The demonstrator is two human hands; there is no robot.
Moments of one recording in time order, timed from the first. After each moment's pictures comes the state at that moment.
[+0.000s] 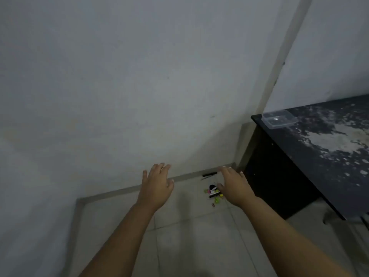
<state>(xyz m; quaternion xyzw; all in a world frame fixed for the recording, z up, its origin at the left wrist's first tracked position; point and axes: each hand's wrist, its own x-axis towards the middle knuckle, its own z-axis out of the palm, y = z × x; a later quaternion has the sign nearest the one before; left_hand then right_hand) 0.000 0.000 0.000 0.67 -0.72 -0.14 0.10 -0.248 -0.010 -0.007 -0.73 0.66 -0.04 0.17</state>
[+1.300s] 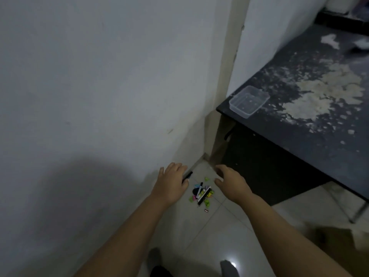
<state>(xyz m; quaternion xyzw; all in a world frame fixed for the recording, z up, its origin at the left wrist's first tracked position) -0.108 -0.347 -0.084 0.39 -0.89 -0.23 -0.04 -0.285 -0.241 -0.085 -0.45 0.83 -0.13 0.31</state>
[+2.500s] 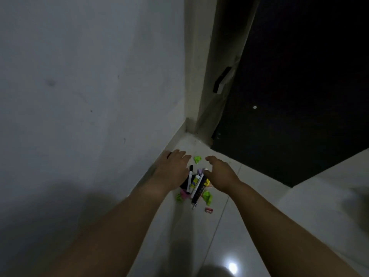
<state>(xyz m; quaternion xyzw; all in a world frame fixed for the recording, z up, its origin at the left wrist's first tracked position) -0.207 -0.450 -0.602 0.19 -0.97 -0.11 -0.10 -0.319 -0.320 -0.602 -0.34 0.88 -0.17 0.29</state>
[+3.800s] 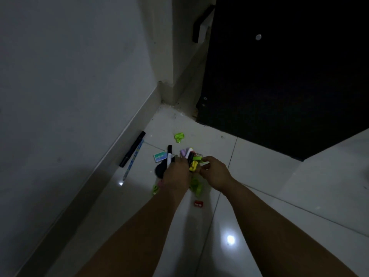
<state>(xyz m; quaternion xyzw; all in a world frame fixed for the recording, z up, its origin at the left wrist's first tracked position) -0.295 -0.400 -0.832 0.25 -0.95 -0.09 -0.14 -0.370 -0.296 -0.796 -0.19 0.86 -0.31 0.35</state>
